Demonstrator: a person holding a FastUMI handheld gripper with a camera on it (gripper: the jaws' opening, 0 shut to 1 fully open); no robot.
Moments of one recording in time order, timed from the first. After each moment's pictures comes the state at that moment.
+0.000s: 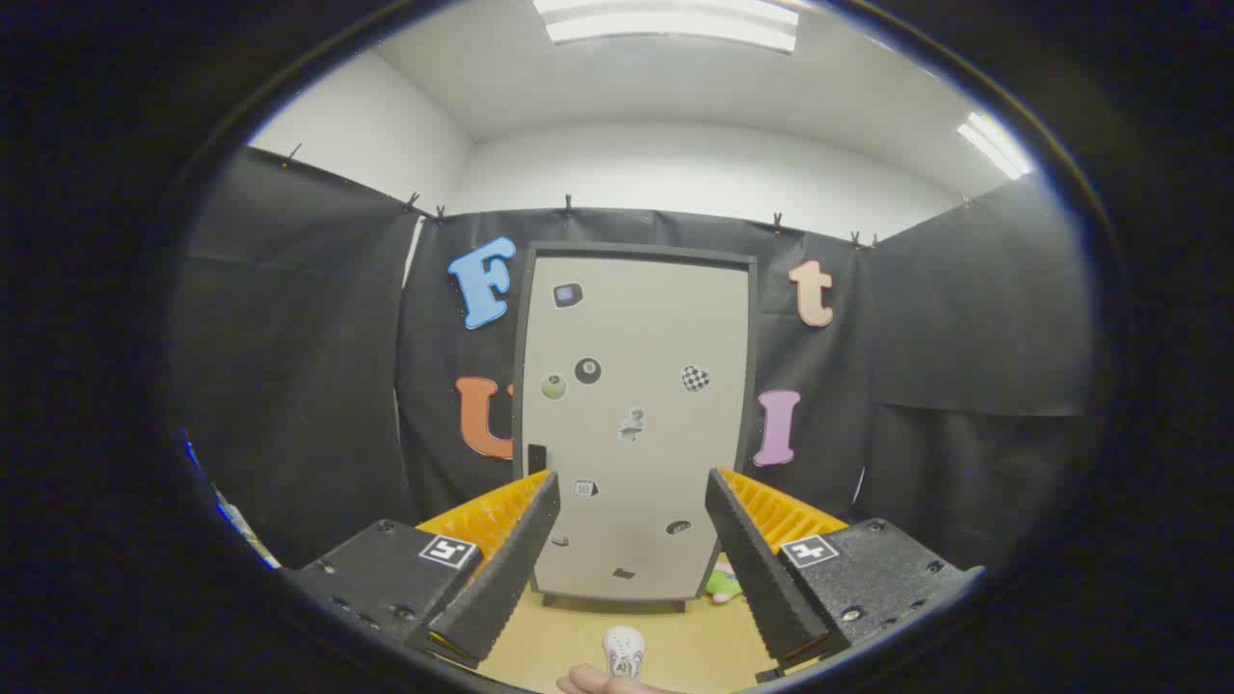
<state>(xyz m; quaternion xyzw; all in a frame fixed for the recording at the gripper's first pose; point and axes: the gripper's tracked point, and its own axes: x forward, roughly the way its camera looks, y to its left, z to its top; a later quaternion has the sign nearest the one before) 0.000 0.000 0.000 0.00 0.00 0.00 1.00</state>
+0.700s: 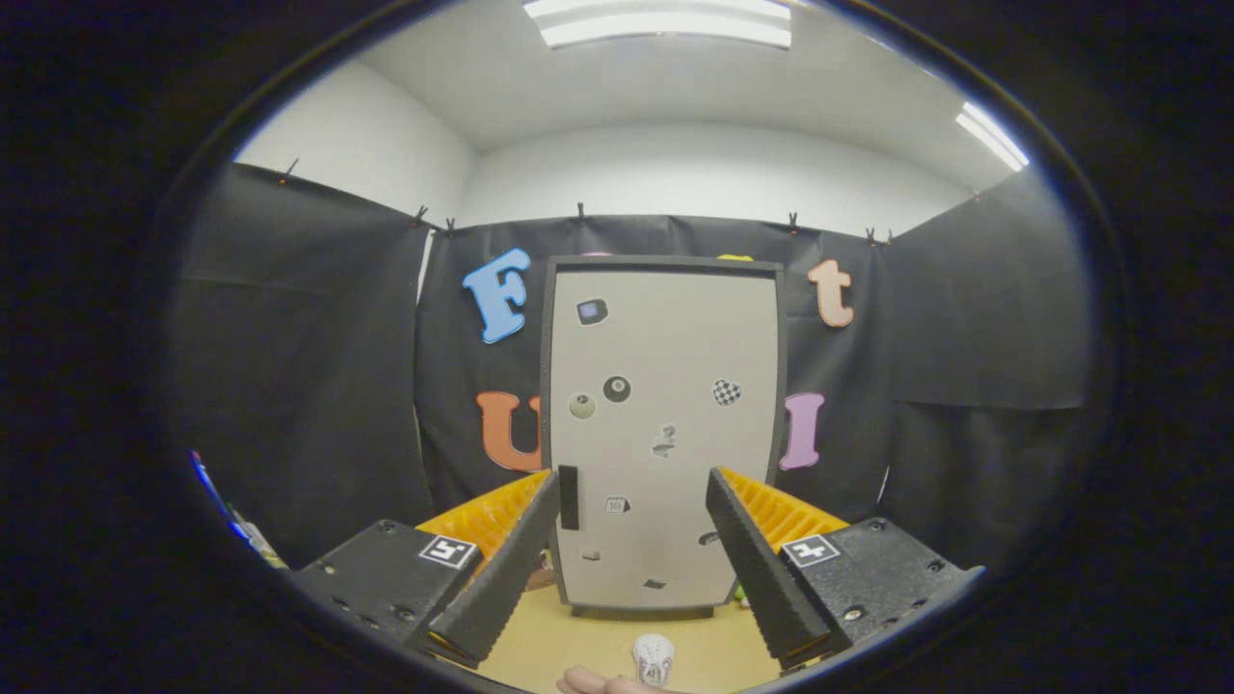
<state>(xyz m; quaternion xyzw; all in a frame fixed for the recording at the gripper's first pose) 0.015 0.029 0.019 0.01 0.00 0.03 1.00</state>
